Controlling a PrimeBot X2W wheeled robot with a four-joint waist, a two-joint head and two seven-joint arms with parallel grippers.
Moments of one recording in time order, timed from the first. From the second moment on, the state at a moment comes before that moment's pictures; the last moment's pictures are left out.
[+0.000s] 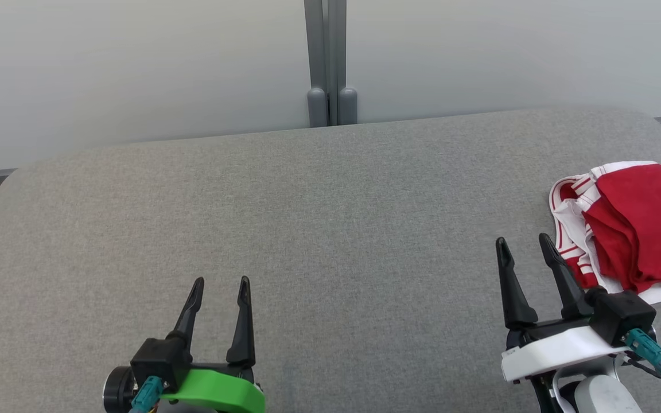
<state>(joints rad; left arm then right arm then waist) -0.01 0.05 -0.28 0.16 -0.30 0.04 -0.26 -0.02 -0.05 0.07 0.10 0.24 0.13 -0.26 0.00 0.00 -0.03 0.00</state>
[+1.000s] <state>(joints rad) 0.00 0.05 -0.28 0.16 -0.32 0.05 -0.26 -0.02 -0.05 0.07 0.10 0.24 0.13 -0.26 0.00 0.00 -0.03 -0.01</state>
